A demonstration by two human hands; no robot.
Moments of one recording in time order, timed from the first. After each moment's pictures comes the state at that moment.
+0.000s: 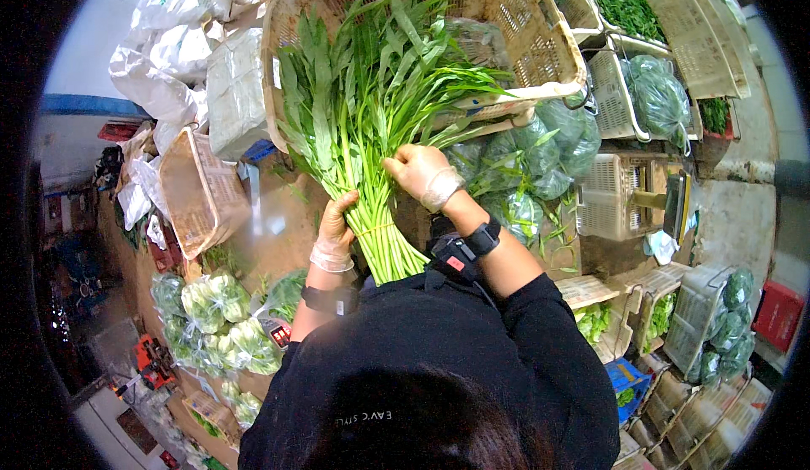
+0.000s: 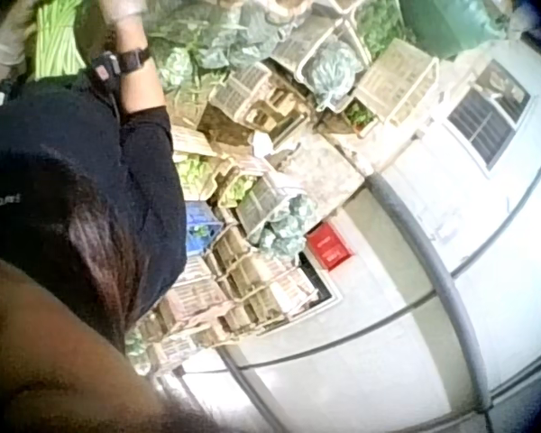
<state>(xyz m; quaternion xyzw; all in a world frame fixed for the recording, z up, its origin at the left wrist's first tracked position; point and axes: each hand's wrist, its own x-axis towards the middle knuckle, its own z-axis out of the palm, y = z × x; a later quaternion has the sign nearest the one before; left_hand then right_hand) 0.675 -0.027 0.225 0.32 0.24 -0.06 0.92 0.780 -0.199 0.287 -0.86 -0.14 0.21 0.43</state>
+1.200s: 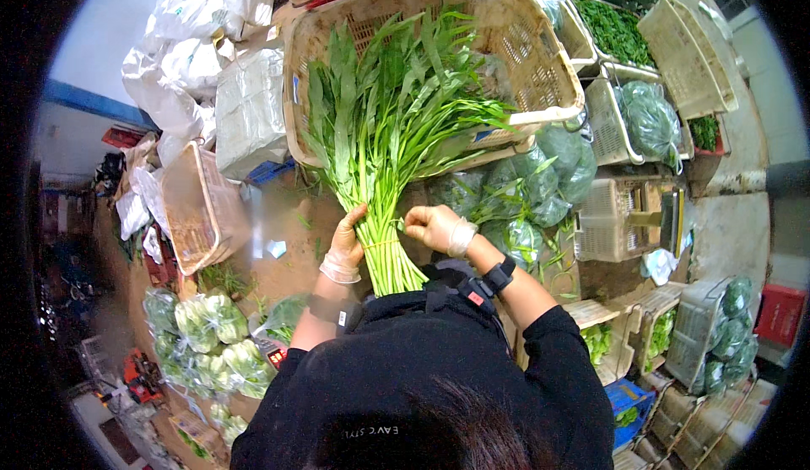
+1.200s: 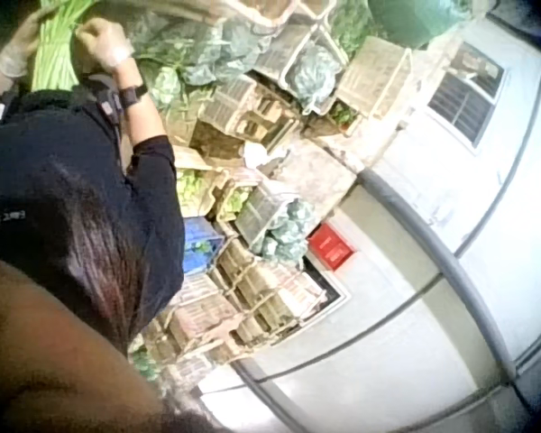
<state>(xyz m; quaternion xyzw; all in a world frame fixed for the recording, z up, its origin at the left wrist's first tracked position) 0.663 -0.010 0.213 0.16 0.23 -0.14 0.95 0.724 -0.211 0.252 -0.79 -0.28 0.28 0.47</state>
